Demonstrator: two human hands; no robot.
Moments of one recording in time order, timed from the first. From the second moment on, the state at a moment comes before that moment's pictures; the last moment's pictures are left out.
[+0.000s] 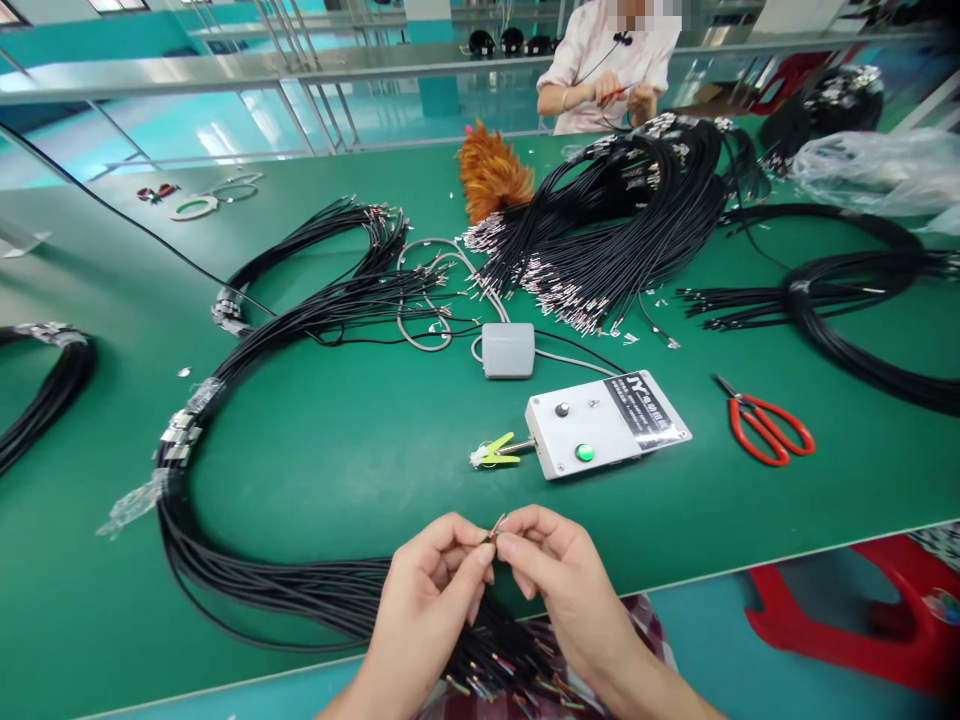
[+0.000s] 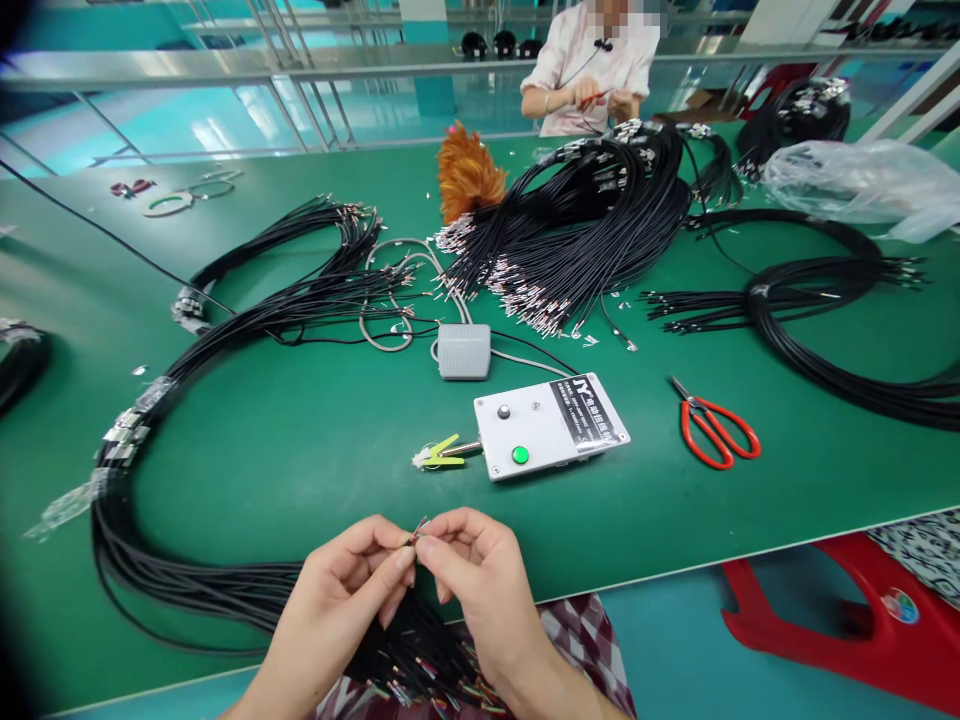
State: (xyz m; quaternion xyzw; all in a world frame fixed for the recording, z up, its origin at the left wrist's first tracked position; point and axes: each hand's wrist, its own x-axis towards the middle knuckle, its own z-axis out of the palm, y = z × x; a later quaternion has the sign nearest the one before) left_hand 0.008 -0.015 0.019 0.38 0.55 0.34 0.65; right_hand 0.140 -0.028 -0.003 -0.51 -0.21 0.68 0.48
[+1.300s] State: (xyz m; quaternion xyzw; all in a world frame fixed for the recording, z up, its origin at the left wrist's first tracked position) left_hand 0.004 -0.017 0.010 0.33 0.51 0.37 0.70; right_hand 0.139 -0.036 -0.011 -0.51 -0.32 0.62 0.50
